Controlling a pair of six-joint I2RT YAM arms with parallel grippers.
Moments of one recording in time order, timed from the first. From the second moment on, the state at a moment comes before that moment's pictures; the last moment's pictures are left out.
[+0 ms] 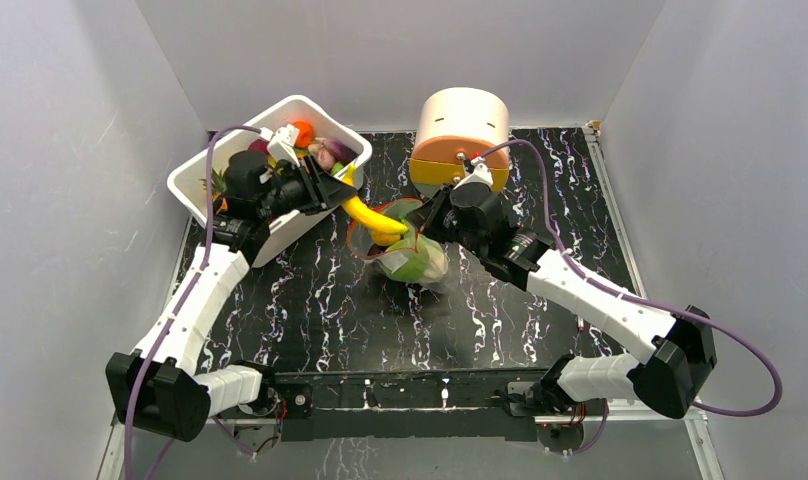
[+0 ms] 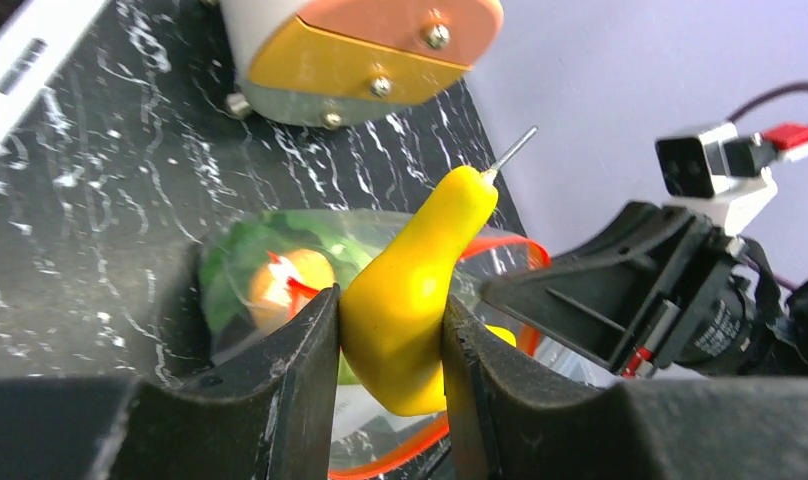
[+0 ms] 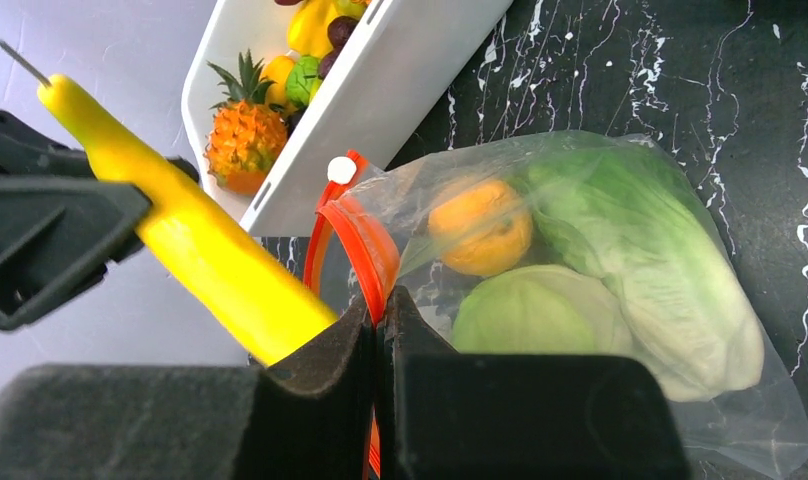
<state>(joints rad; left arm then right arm) -0.22 1.19 1.10 -0.25 0.56 -0.60 0.78 1.25 1.08 -0.20 0.18 0.93</state>
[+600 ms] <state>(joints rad) -0.37 1.19 0.91 -0.12 0.40 -0.61 0.78 1.27 1.08 -0.18 0.17 0.95</state>
